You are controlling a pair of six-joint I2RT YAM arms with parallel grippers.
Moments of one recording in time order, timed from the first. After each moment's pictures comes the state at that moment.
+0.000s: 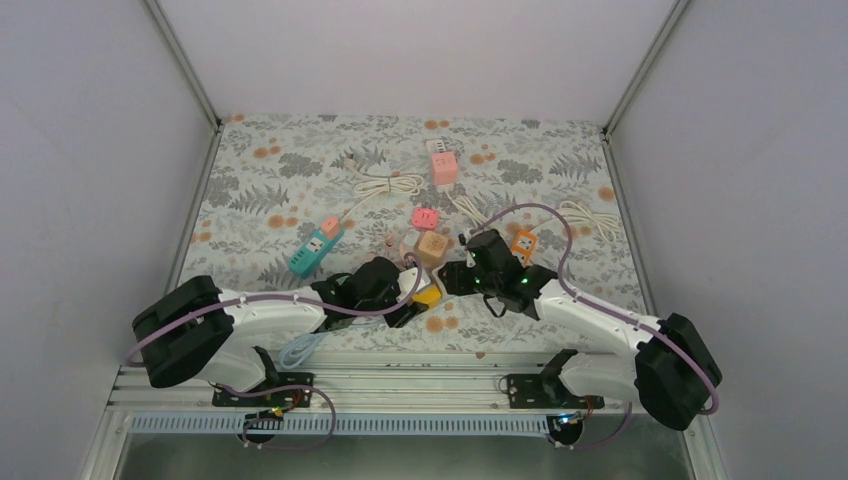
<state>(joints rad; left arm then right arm) -1.01 1.40 0.57 0.13 0.06 0.03 0.76 1.18 0.62 -0.28 -0.01 0.54</state>
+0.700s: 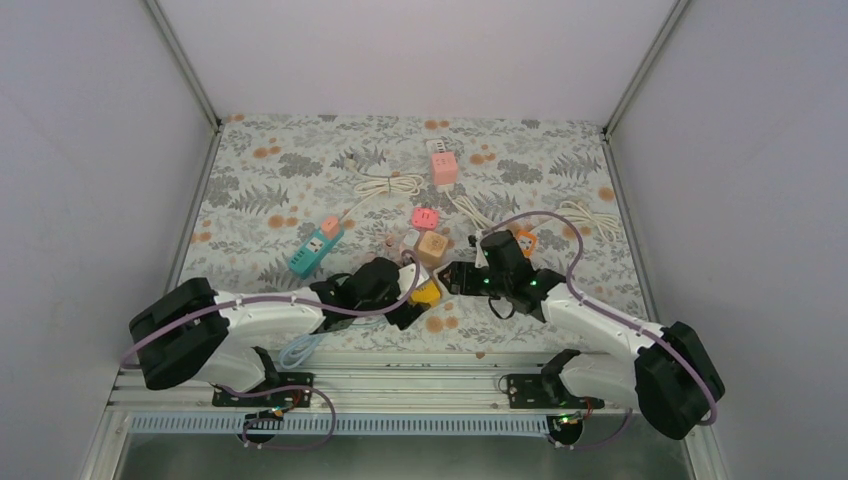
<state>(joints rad) -1.02 1.38 0.56 0.12 -0.03 -0.01 0.66 1.13 0.52 -0.20 -0.20 0.65</state>
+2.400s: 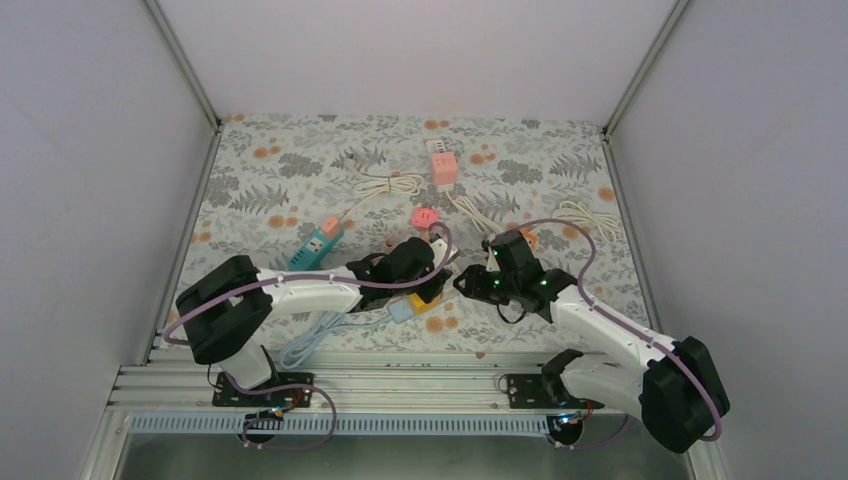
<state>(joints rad) -1.04 1.62 0.86 0.08 -0.06 -0.16 0.59 1.09 0.56 -0.40 -0.26 0.75</state>
